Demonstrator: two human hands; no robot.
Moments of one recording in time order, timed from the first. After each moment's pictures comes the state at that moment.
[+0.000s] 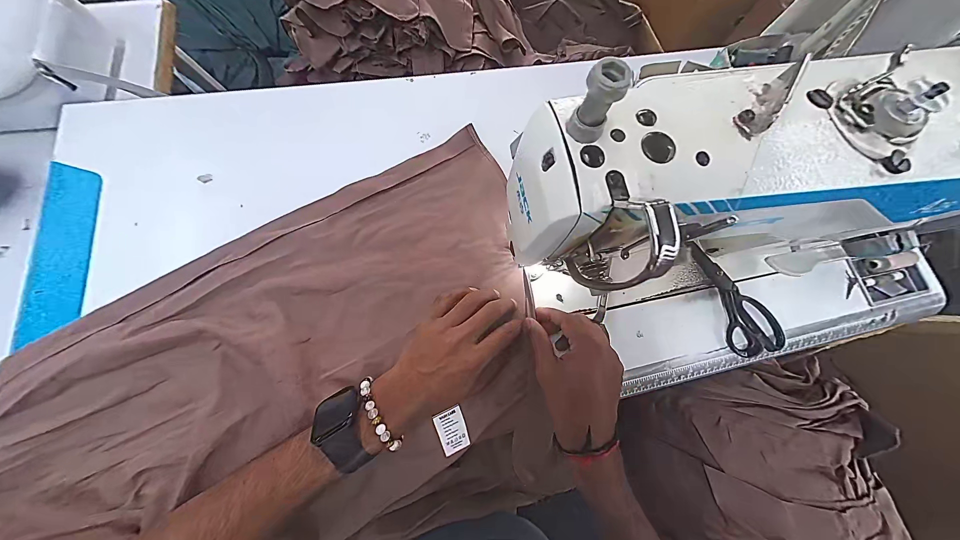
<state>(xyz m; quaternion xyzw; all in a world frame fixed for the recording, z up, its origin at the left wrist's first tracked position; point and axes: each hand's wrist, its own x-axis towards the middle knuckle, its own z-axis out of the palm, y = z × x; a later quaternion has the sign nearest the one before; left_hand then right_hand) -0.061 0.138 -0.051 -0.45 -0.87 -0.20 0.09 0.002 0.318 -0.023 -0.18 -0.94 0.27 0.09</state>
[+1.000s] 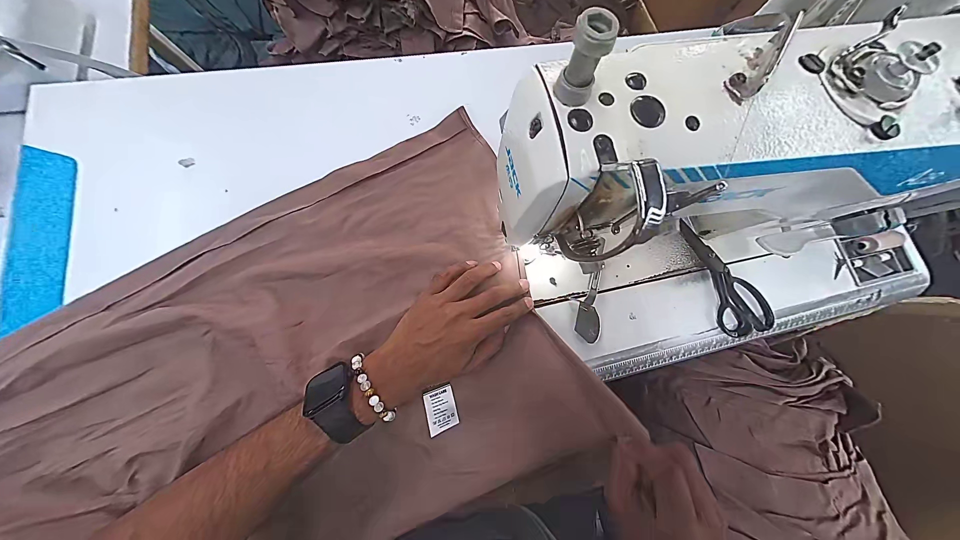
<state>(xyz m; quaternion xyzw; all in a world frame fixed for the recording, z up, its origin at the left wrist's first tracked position) -0.070 0.139 -0.050 -0.48 -0.85 -0.19 0.07 0.145 0.362 -0.026 -0.11 -0.94 0.15 0.27</state>
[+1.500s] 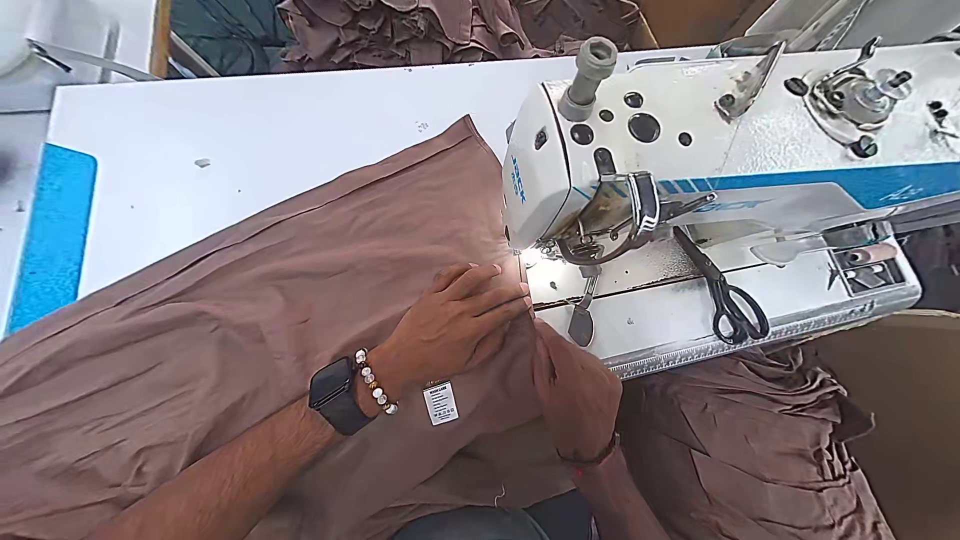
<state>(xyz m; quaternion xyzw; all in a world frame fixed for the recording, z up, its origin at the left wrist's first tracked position) -0.073 0.138 -0.051 -0.48 -0.85 -0.18 0.08 0.042 0.327 -0.049 -0.03 -0.96 0.15 0.22</state>
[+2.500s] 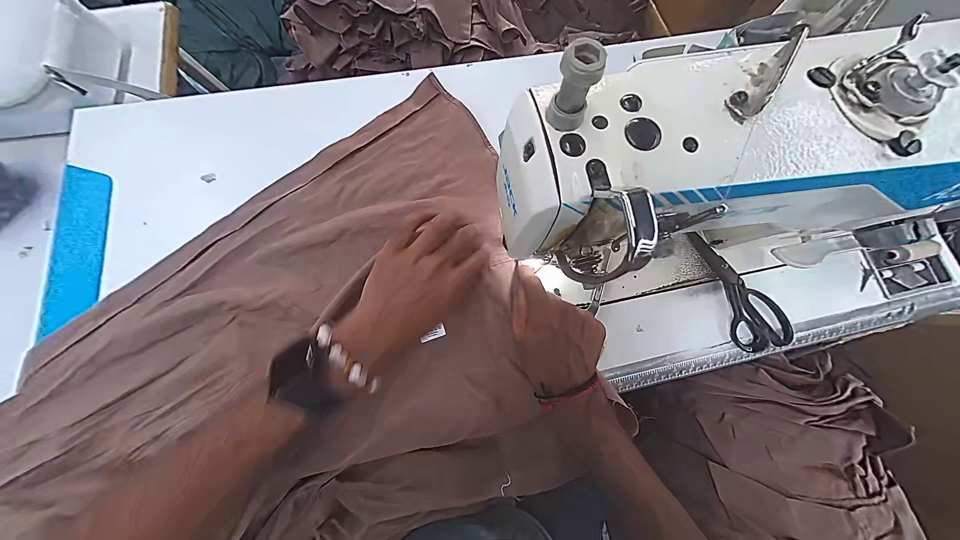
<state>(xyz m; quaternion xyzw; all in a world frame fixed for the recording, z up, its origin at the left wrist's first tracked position) -0.121 0.124 -0.004 -0.43 -0.90 -0.03 0.09 -0.032 0.307 -0.035 -0.08 -0.98 0.05 0.16</state>
